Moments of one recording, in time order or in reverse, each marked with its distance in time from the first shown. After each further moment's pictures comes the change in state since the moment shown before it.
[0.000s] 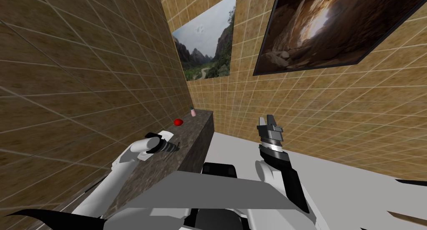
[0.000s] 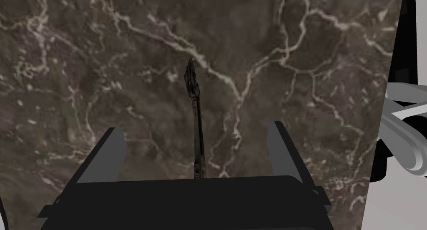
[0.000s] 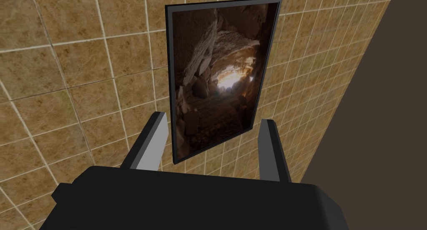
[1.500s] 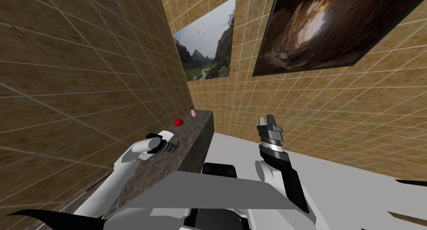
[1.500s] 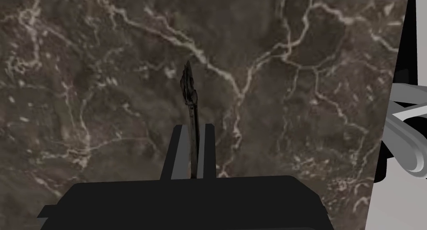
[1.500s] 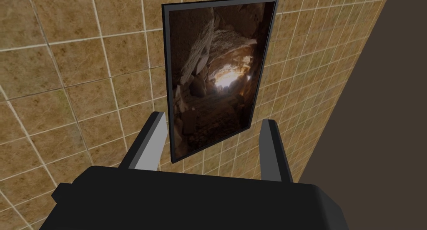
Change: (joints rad) left arm -0.005 -0.010 -0.011 0.023 -0.012 -0.014 -0.008; right arm 0.000 0.000 0.000 0.000 0.000 0.000 0.000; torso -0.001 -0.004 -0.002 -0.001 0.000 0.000
